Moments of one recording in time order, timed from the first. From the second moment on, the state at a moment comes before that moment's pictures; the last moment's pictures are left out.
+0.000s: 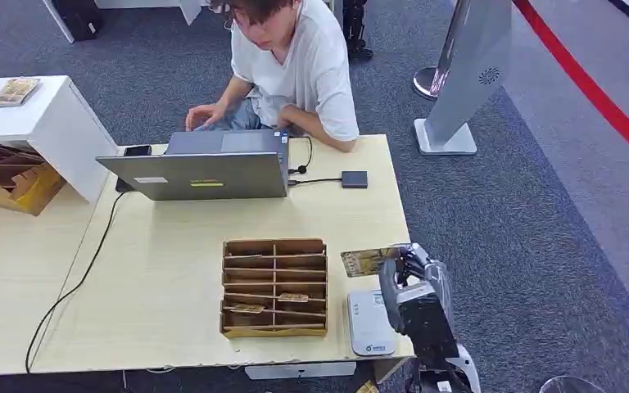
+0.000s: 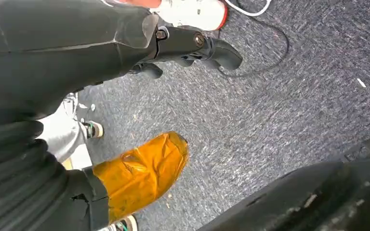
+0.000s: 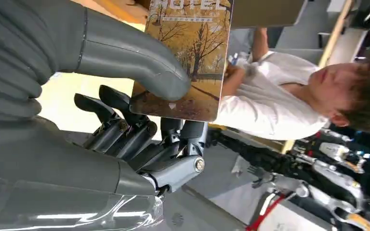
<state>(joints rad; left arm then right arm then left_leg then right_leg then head) 0.01 -0.16 0.54 -0.23 -1.38 0.30 -0.09 0.14 0.08 0.38 -1.79 0.50 -0.36 -0.12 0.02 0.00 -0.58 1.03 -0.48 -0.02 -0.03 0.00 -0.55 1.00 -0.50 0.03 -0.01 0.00</state>
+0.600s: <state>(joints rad) 0.00 -0.15 0.54 -0.22 -1.41 0.29 -0.10 0.08 0.08 0.44 -1.85 0.74 -0.43 -0.16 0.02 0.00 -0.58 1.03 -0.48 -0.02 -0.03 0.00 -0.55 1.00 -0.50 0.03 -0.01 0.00</state>
